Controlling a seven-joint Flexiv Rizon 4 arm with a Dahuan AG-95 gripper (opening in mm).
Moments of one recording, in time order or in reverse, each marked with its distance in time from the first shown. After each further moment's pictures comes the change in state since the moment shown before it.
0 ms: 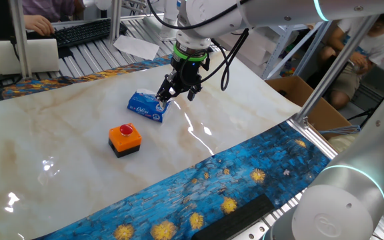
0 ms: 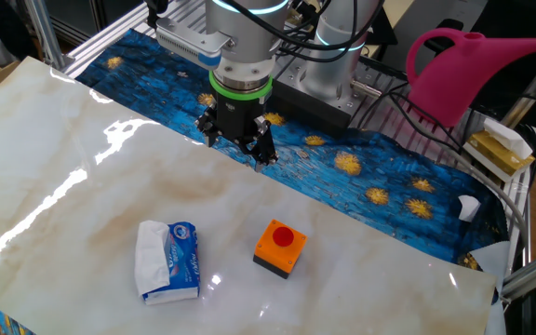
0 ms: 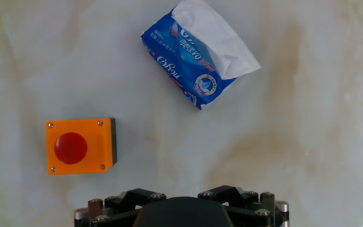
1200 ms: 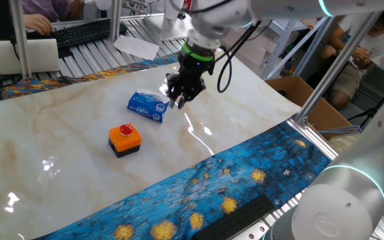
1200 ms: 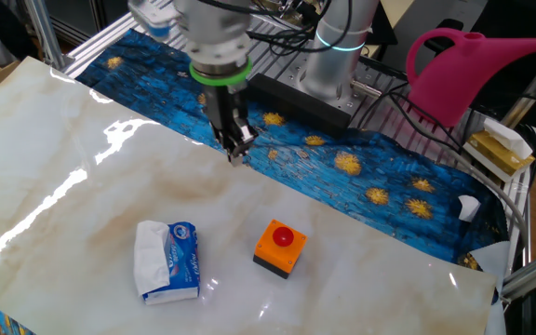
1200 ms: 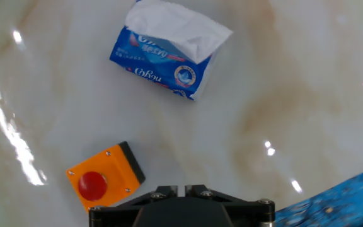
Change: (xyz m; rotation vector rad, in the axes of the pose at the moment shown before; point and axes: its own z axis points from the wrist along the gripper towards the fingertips) arm 0.001 0.000 0.000 -0.240 0.026 0.475
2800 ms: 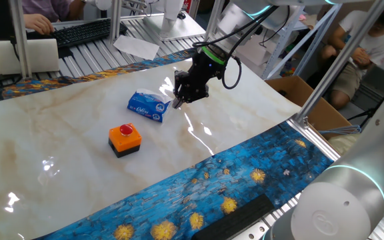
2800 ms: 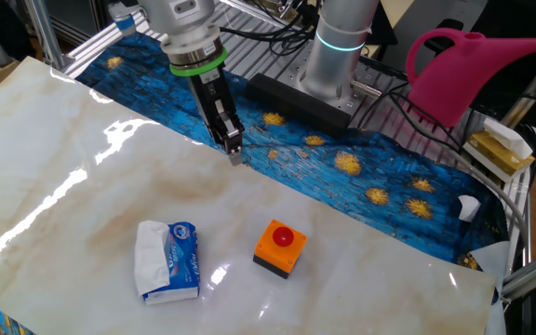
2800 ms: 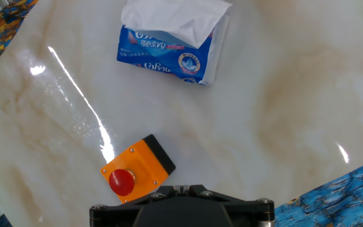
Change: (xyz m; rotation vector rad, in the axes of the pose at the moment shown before) arm 0.000 0.000 0.001 -0.182 0.083 0.113
